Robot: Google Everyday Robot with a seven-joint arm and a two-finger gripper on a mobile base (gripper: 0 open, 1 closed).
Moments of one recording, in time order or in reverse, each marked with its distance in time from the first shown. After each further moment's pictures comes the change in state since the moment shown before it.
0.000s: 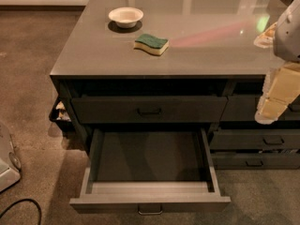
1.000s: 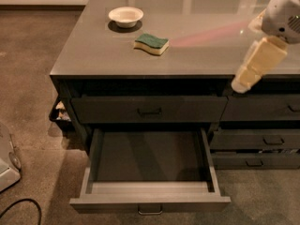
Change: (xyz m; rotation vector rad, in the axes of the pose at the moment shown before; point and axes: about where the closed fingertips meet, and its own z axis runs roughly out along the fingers) arm -0.022 -0.054 0.007 0.027 -0.151 0.166
